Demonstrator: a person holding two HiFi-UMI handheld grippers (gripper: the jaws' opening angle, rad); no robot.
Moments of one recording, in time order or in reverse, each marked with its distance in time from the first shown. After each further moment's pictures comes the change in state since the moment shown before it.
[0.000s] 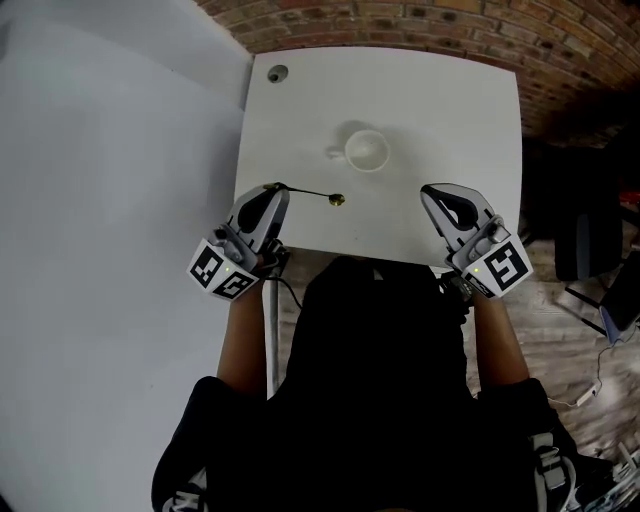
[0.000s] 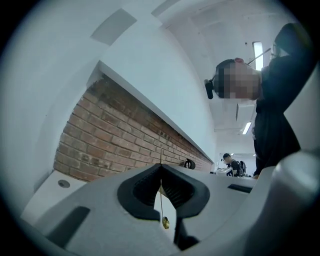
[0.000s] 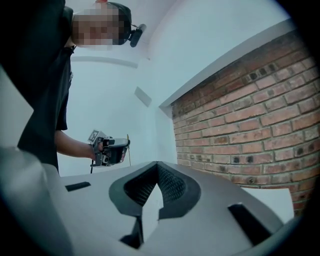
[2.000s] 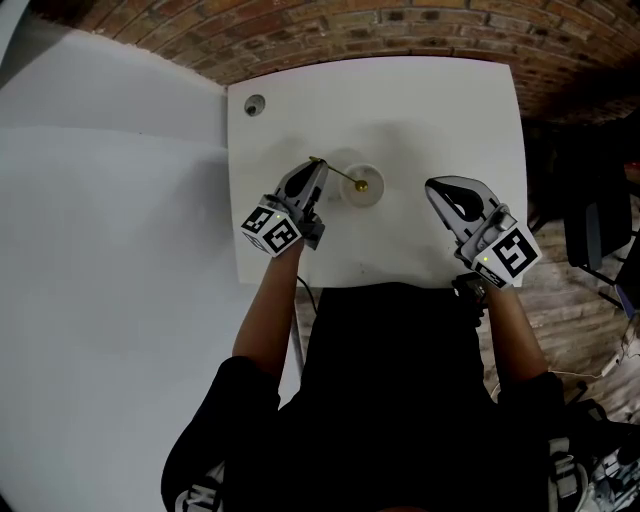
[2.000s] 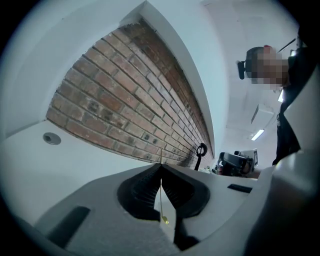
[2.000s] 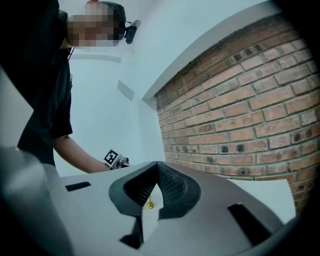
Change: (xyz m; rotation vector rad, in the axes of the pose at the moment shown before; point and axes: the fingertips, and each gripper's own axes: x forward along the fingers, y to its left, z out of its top) left arm 0.127 0.137 -0.150 -0.238 0.228 0.033; right arm 0.035 -0.092 -0.029 0.093 0.060 -0.076
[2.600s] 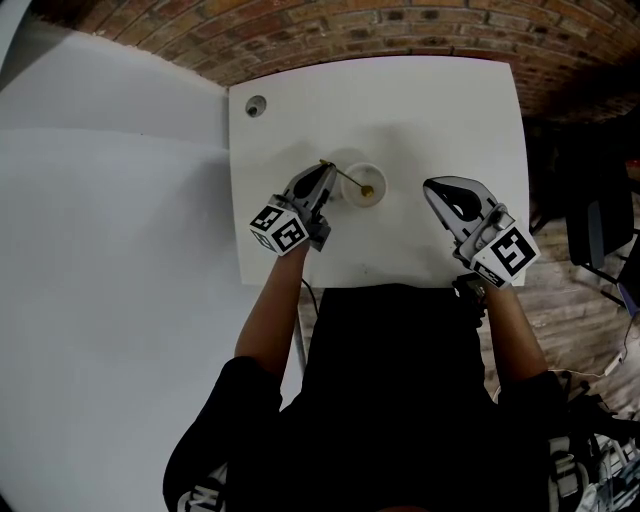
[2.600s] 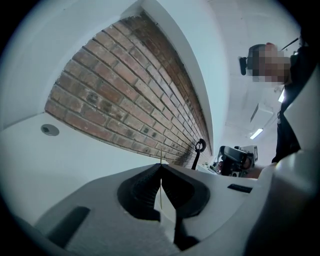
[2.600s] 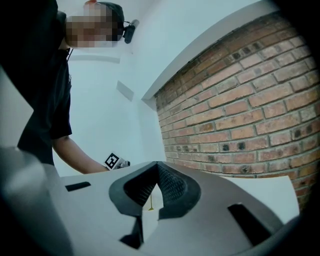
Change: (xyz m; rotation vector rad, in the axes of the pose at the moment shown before) left arm 0.006 -0.002 -0.022 -0.010 0.057 -0.018; right arm 0.003 0.004 -0.003 0.020 -0.005 0.000
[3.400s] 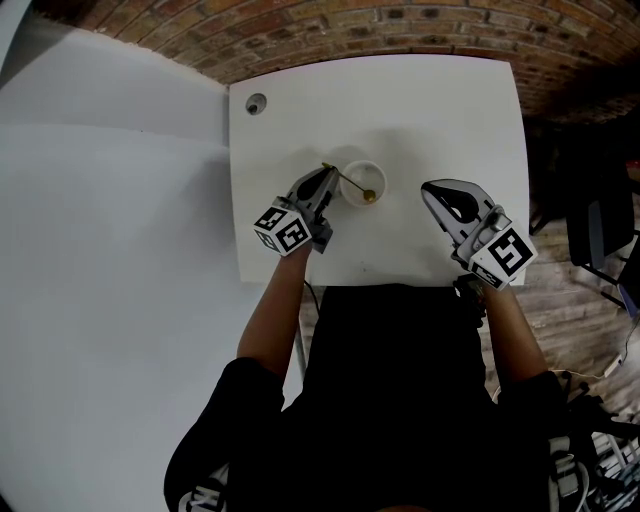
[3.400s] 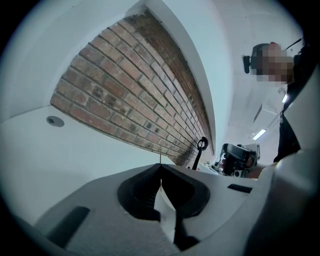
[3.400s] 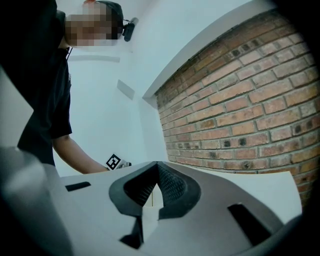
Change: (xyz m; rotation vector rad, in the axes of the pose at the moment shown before) left arm -0.003 0.004 -0.021 -0.033 0.025 0.028; right arm -0.002 0.005 -0.010 0.015 0.018 0.015
